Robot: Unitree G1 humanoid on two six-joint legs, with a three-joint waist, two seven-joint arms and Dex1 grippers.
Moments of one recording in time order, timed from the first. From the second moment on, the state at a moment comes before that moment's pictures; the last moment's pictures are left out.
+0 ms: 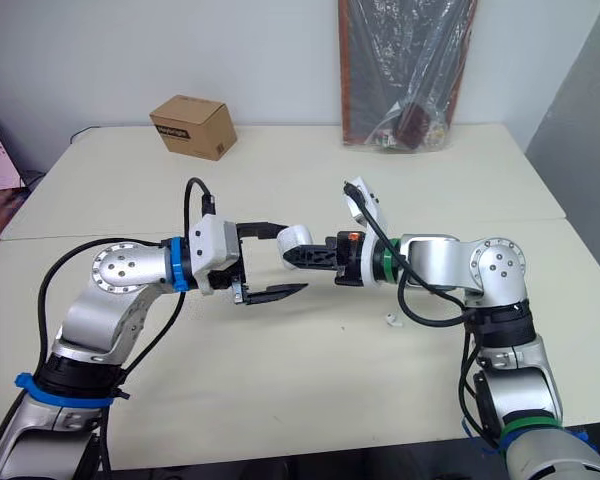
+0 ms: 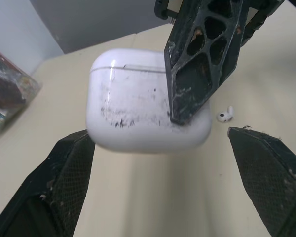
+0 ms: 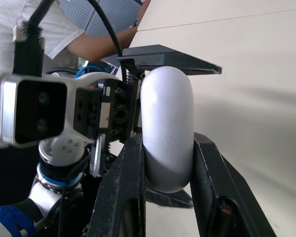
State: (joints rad) left arm -0.52 0.71 -0.07 -0.15 -0.42 0.33 -1.10; right arm -0.82 -0.40 0.05 -0.02 1.85 1.24 -0.37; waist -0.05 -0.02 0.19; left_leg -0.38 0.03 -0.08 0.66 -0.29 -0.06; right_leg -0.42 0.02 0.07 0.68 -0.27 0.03
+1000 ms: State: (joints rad) left arm -0.74 0.83 -0.20 -0.07 -0.53 0.80 -1.30; right arm -0.92 -0.64 0.47 -0.33 0.71 1.06 0.71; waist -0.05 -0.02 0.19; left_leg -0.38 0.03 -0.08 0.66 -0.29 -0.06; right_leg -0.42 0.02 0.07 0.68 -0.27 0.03
